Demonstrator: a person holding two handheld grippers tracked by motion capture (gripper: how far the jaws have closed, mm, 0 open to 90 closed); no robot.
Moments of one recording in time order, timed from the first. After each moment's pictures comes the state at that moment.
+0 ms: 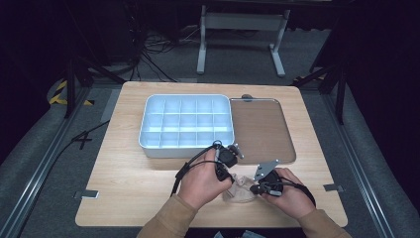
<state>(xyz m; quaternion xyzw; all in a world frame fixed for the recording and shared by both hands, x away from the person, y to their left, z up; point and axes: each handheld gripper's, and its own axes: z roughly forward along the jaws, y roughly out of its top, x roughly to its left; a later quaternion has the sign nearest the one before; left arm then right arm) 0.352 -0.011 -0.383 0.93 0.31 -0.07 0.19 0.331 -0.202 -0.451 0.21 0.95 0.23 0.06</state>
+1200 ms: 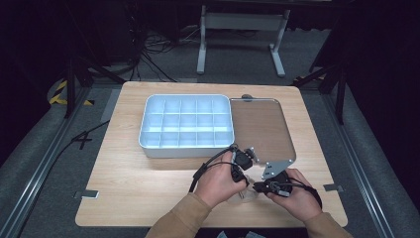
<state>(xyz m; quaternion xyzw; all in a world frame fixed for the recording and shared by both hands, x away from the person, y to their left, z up) 0.360 -0.048 -0.407 0.93 0.28 -0.09 0.21 0.323 -0.218 -0.436 0.23 0.93 0.29 0.07</state>
